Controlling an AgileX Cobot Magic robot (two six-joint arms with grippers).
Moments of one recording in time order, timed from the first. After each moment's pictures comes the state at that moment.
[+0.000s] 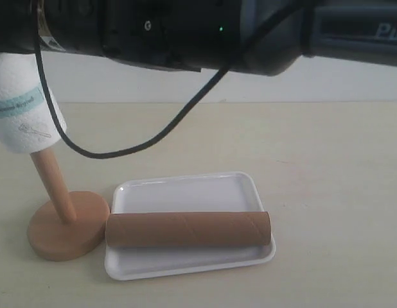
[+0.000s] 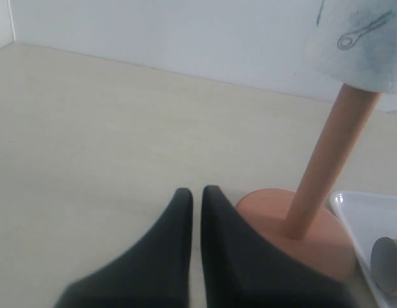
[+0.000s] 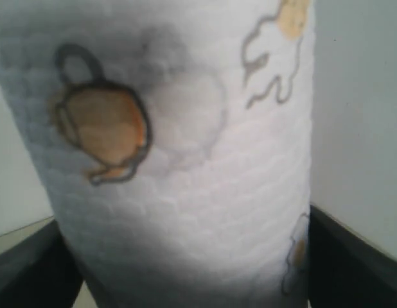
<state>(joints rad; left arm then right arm) -0.01 0.00 0.00 0.27 0.34 -0.45 0.99 1.92 -1.70 -1.11 -0.11 1.19</state>
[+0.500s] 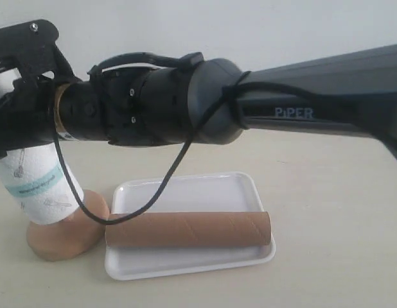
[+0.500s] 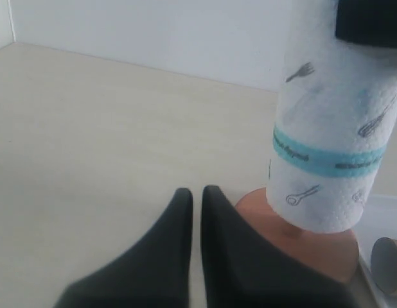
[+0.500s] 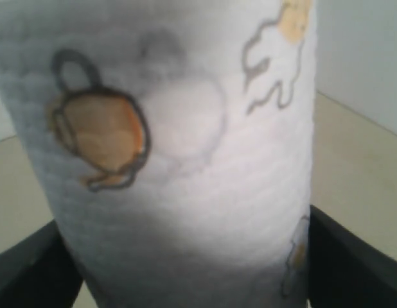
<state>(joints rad) -0.01 0.00 0.00 0.27 0.34 -0.45 0.99 2.07 -1.62 -1.11 -0.19 1.17</state>
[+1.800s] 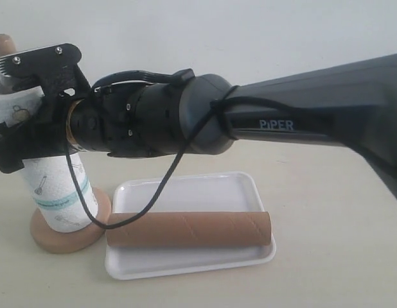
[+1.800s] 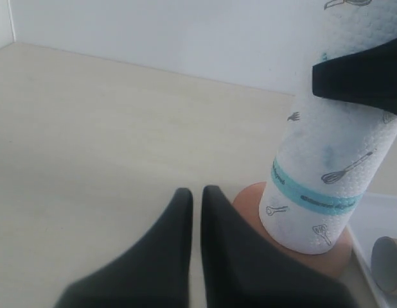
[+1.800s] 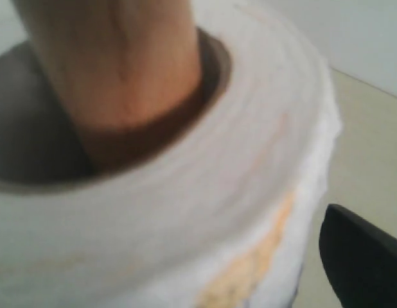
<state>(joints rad) -0.01 0.00 0.00 0.27 0.34 -0.45 0.99 2.11 -1.62 -1.11 -0.01 1.24</state>
